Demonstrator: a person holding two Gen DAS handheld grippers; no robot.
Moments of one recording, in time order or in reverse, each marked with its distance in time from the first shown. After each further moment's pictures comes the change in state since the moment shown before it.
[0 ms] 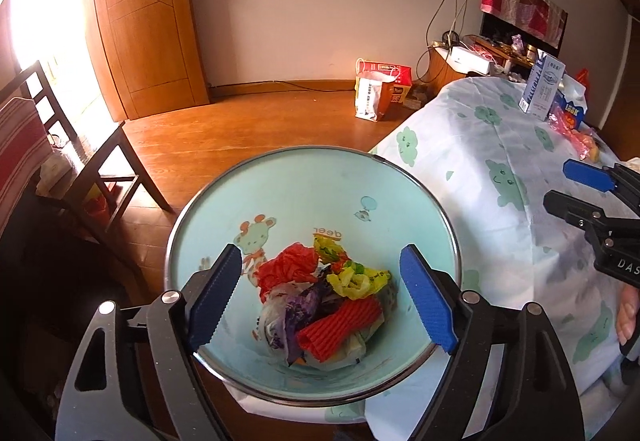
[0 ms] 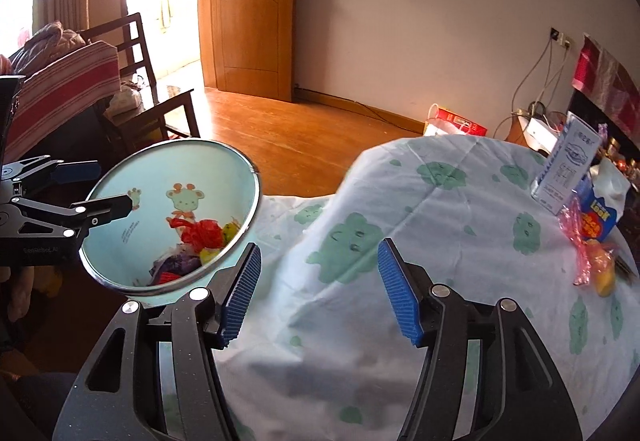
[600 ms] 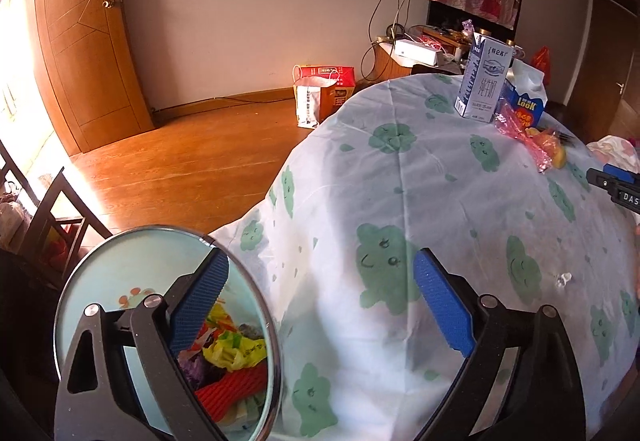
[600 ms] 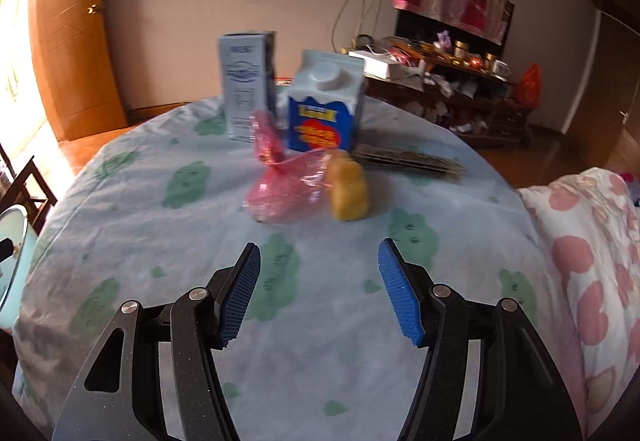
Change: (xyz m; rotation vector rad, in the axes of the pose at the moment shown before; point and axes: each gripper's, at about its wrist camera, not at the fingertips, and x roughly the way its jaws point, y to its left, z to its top) left arm 0.045 -0.126 0.058 0.113 -0.014 -0.114; right arm -0.043 -0.247 -0.059 0.380 0.097 -0.436
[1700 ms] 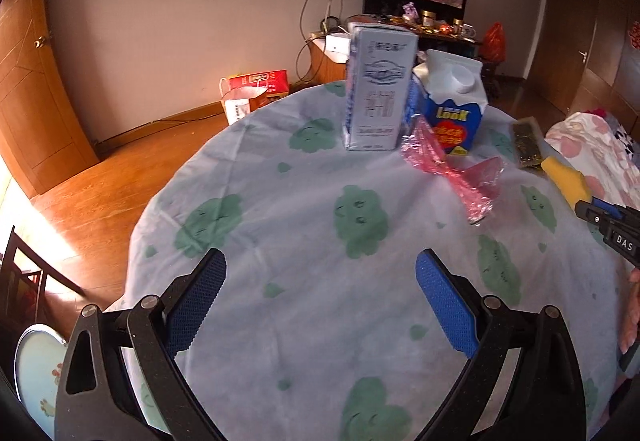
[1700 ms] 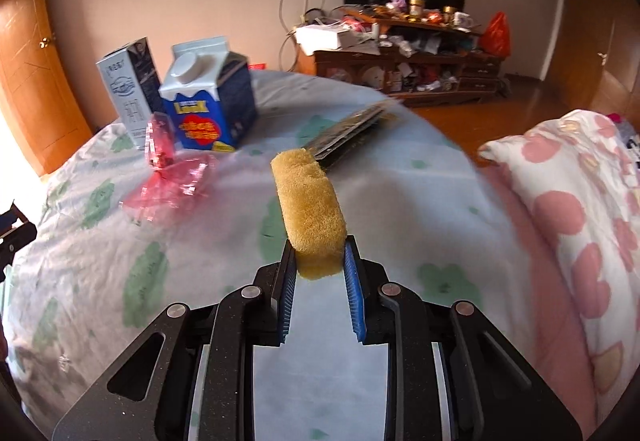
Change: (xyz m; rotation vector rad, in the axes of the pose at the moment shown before) left arm 0.062 -0.155 0.075 0.137 0.013 -0.133; right arm -0.004 -0.109 -0.019 0.154 0.032 -0.054
